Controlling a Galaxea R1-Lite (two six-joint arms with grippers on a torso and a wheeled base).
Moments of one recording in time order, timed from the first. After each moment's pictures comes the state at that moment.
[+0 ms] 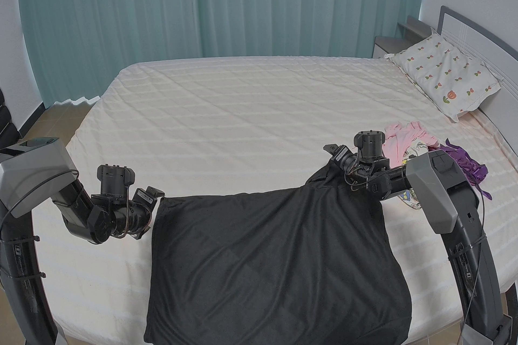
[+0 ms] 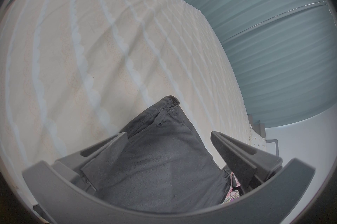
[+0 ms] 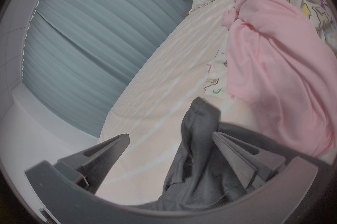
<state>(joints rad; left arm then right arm) -0.08 2.23 -0.81 -0.73 -0.03 -1.14 0.23 2.78 -1.93 -0.49 0.00 0.87</state>
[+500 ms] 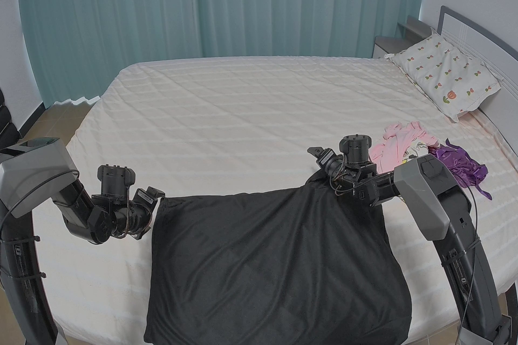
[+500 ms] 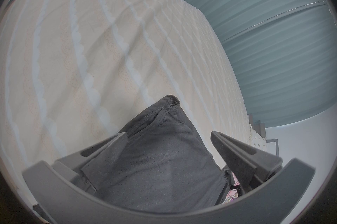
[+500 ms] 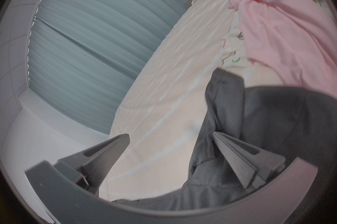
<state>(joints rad) -0.08 2.23 -0.81 -0.73 -0.03 -1.14 0.29 2.80 -1.93 -0.53 0.01 0.95</state>
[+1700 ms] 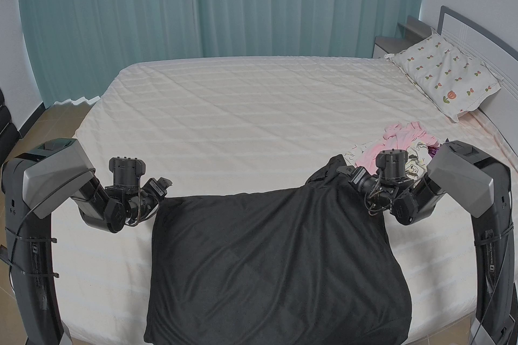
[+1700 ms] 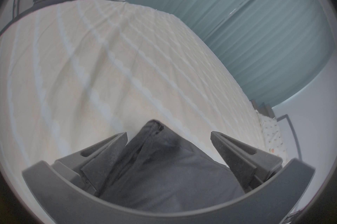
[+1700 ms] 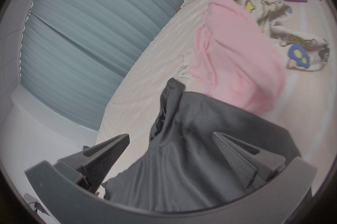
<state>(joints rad) -0.09 2.36 -1.02 -0.74 0.04 -0.86 0.21 2.52 -1.26 -0.82 0.05 0.88</state>
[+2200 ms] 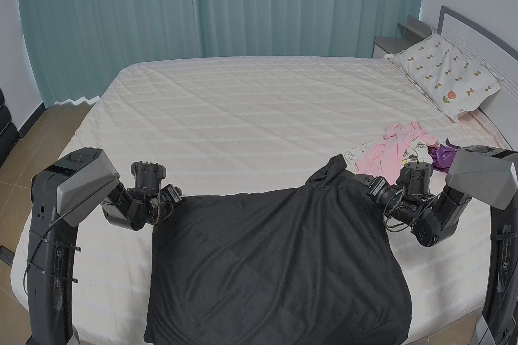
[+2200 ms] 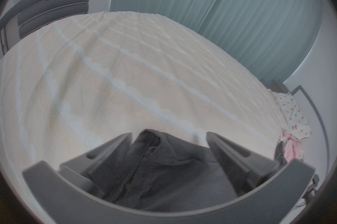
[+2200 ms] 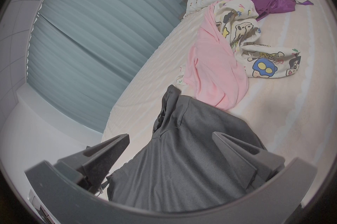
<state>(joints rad) -0.12 2.54 -1.27 -0.64 0.15 -0.65 0.18 2.37 -0.84 -1.16 0.06 0.85</state>
